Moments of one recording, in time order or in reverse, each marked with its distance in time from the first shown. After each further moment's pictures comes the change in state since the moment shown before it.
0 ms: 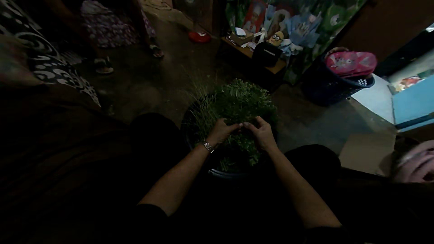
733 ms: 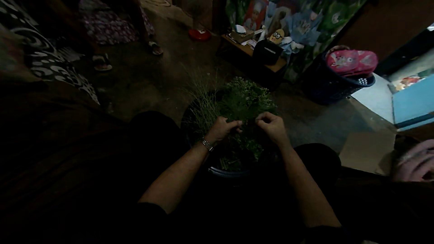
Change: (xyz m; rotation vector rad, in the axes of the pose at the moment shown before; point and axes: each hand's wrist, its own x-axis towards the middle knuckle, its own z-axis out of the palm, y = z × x) left_hand -0.006 0.011 -0.001 -0.068 -0.054 -0.071; right_hand 0.006 -0.017 -0.032 -0.329 0.021 -0.036
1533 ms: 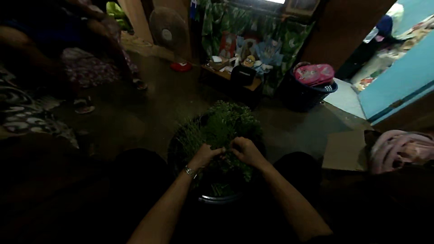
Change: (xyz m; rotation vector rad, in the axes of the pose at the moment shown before) left_hand 0.000 0.008 -0.004 0.302 -0.044 -0.081; right_hand -0.002 0.007 0.004 -0.377 -0.246 -0.311
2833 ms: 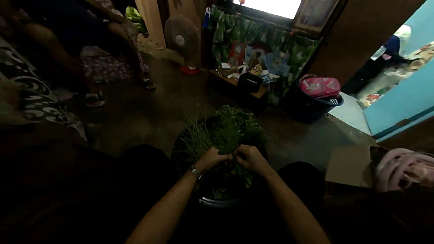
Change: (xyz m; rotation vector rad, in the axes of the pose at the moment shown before) left_hand -0.001 -0.001 0.002 0.028 -0.087 -0.025; right_hand -0.003 -0.003 -0.003 -0.107 -0.084 -0.051
